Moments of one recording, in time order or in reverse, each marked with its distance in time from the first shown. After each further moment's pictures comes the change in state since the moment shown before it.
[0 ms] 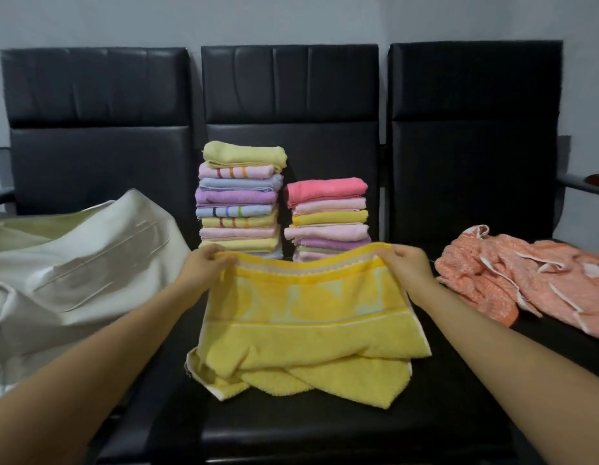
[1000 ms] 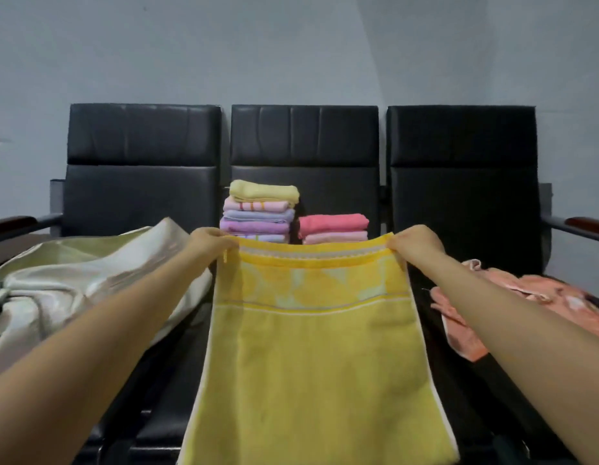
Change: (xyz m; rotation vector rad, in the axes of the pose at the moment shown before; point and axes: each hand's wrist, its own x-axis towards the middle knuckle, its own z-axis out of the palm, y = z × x) left_hand -0.025 0.085 -0.065 -0.018 0.053 -0.016; right_hand -0.021 -0.113 -0.030 -0.438 0.117 0.029
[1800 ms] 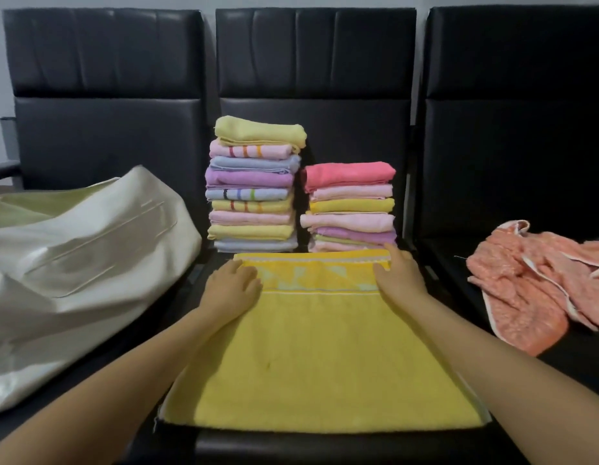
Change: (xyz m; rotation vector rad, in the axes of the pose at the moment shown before) left_hand 0.039 -0.167 0.105 0.802 -0.224 0.192; right_hand 0.046 0.110 0.157 -0.180 -0.149 -0.181
